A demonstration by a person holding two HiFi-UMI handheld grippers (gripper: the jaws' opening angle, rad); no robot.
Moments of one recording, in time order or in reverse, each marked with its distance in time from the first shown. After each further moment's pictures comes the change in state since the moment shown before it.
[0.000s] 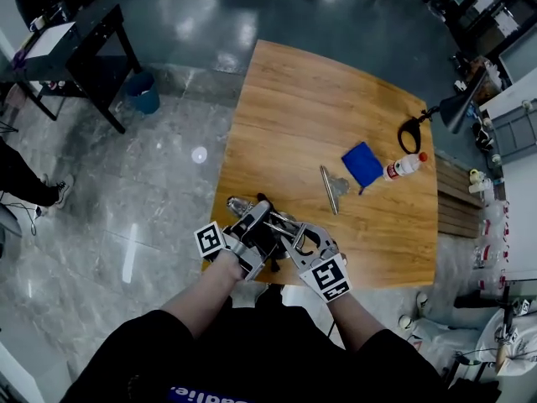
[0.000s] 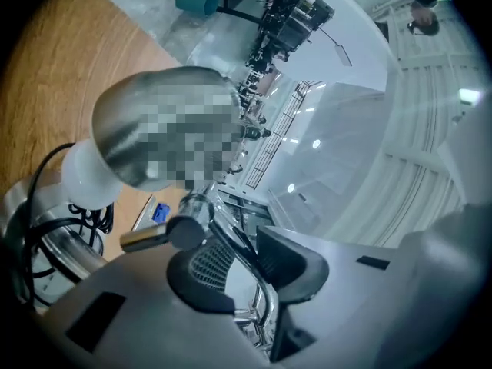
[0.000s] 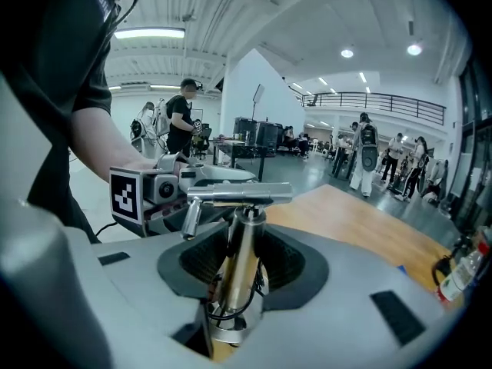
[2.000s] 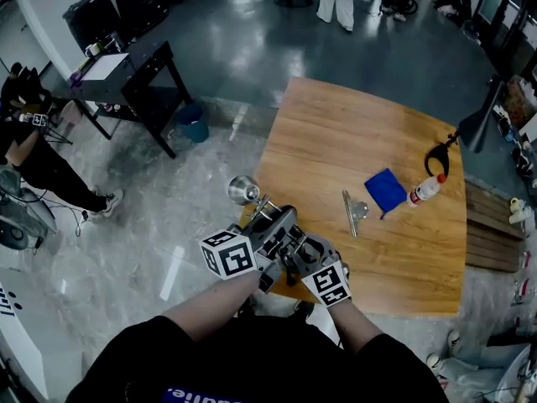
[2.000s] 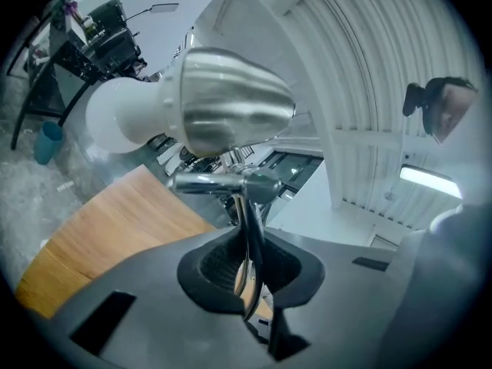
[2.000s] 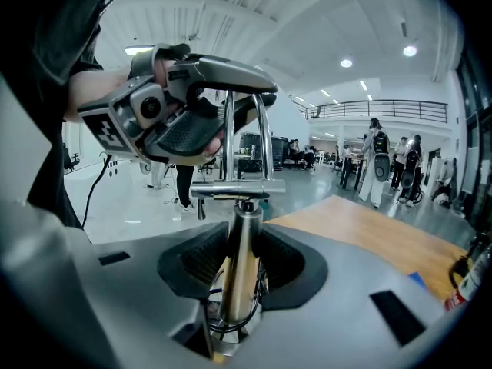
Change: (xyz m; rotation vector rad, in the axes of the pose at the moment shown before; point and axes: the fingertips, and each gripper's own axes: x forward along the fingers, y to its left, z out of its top) left arm 0.049 -0.105 -0.080 1.061 0.203 0.306; right arm -0.007 -0.002 0.001 0.002 -0.122 0.060
